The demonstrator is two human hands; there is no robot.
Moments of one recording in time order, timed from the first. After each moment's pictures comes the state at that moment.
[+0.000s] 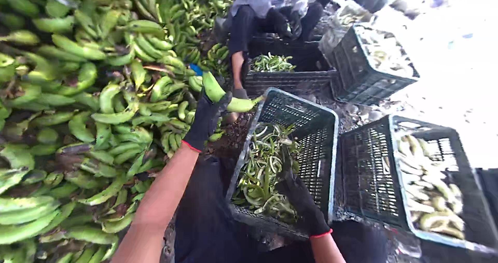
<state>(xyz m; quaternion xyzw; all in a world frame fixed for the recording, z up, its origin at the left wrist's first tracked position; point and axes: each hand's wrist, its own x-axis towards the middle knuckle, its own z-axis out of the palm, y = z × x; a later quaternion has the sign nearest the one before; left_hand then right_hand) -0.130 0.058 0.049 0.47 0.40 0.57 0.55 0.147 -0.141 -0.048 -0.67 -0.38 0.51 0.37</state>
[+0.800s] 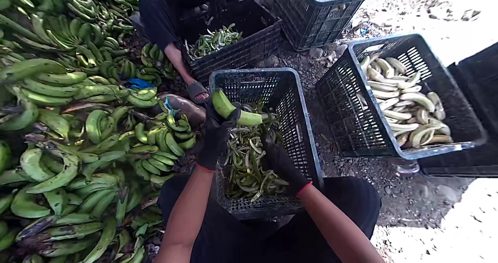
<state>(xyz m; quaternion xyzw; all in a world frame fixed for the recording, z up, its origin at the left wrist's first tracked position) -0.006 0.017 0.008 0.60 0.34 0.44 0.58 0.154 -0.111 -0.055 -0.68 -0.31 0.52 0.41</state>
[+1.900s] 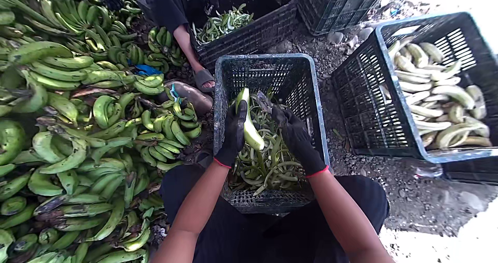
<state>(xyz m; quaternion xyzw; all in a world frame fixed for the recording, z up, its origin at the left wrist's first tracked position) 0.031 0.007 -0.028 0.46 0.41 0.42 0.67 0.185 -0.099 -0.025 -0.74 -0.49 0.27 0.38</state>
